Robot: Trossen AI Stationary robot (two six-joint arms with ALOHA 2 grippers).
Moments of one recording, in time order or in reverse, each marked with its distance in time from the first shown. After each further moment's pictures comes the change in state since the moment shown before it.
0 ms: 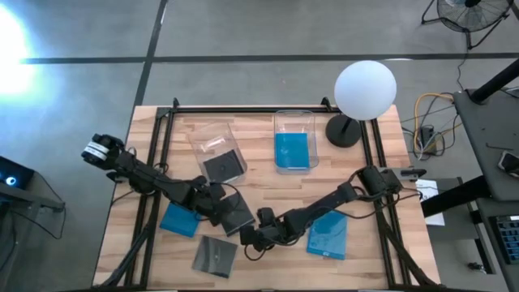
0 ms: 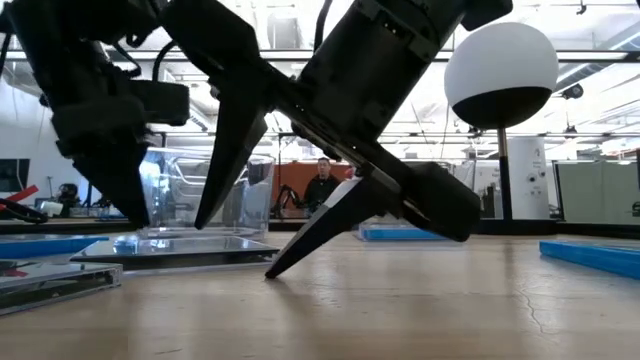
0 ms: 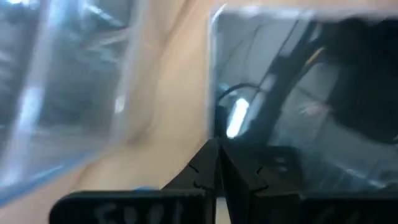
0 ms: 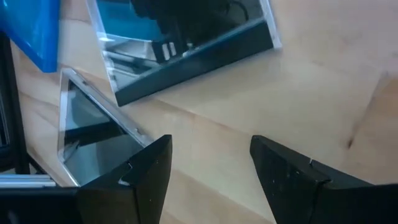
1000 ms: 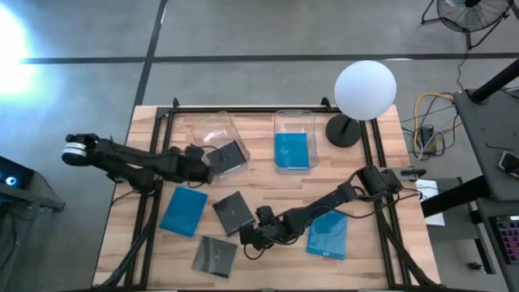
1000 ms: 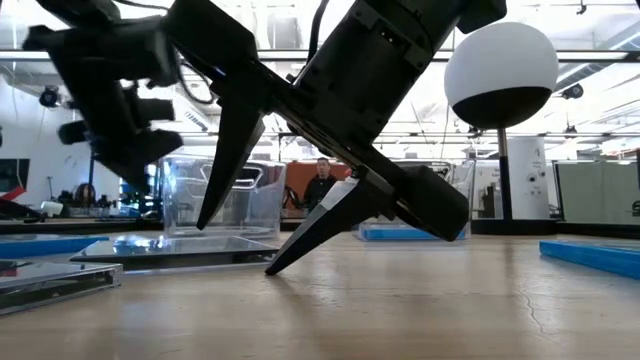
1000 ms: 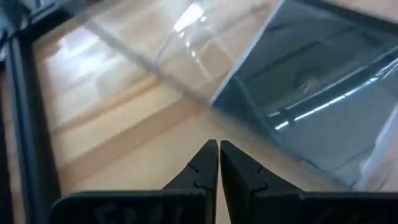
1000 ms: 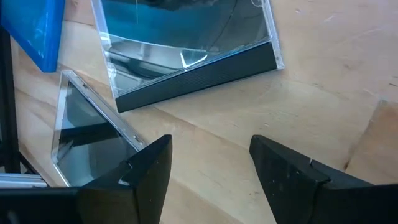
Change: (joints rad) left arm 0.365 -0.274 -0.127 -0.243 -0.329 -0.110; right arm 0.003 0.001 0.000 -0.004 0.003 -0.055
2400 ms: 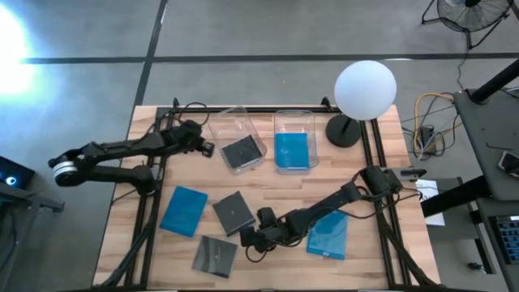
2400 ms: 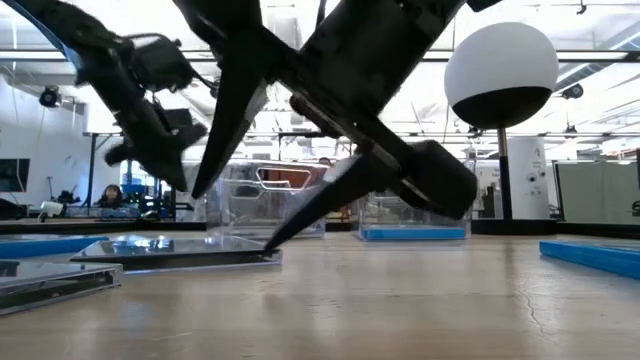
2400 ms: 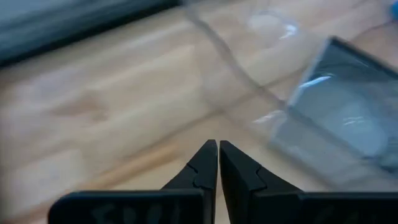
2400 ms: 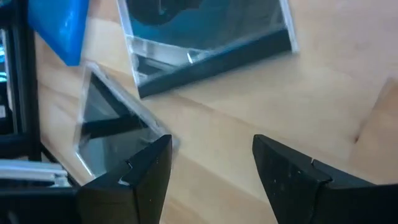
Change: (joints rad) left arm 0.560 -0.178 -0.091 0.409 0.350 0.561; right arm 0.018 -0.035 -0.002 0.008 0.022 0.019
